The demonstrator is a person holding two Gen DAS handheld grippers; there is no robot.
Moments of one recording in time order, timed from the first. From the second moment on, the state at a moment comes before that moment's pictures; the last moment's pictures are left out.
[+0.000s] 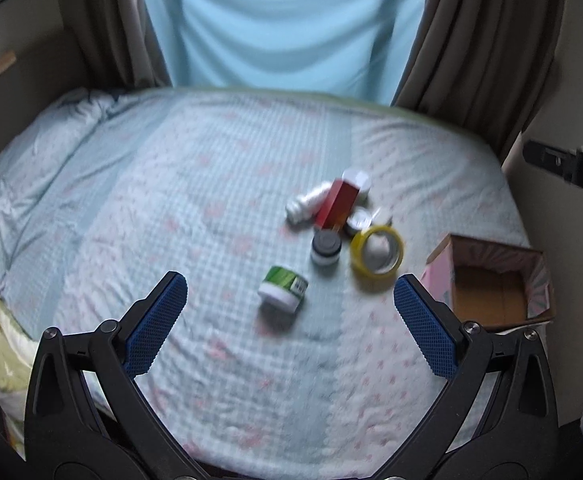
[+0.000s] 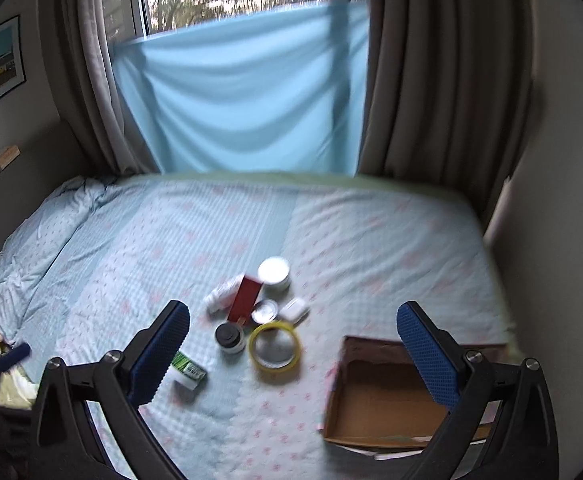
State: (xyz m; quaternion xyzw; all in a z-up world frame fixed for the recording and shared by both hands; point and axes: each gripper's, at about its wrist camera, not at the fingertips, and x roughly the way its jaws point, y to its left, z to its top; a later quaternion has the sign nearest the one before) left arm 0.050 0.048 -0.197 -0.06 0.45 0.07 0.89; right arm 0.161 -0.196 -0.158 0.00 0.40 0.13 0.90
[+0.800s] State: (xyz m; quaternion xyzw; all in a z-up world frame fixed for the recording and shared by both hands) left arm 0.186 0.068 -0.442 0.02 0.59 -0.01 0.81; right arm 0.344 -0.081 -0.395 0.05 0.54 0.15 0.82
